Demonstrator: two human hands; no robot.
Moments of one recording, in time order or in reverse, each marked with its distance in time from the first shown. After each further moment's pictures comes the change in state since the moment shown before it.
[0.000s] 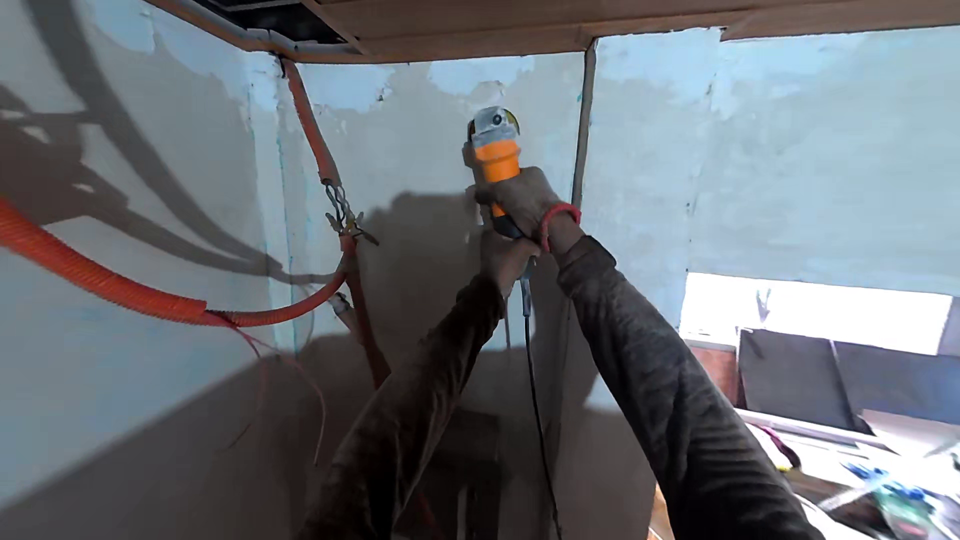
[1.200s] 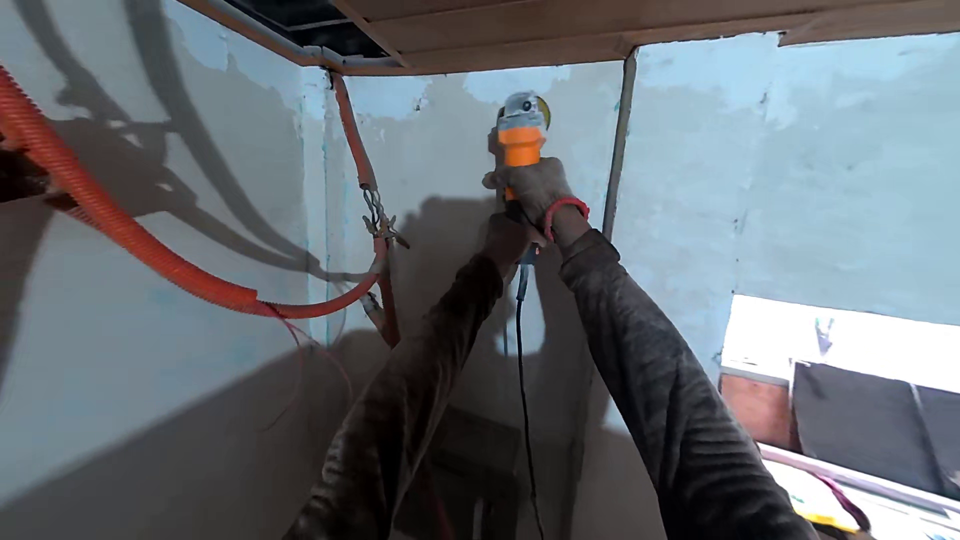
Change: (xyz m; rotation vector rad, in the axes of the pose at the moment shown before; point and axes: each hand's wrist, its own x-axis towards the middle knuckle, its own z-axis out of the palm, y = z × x) left_hand 0.042 0.022 -0.038 0.251 -0.002 -0.002; right_hand 0.025 -0.026 0.021 0.093 0.098 -0.022
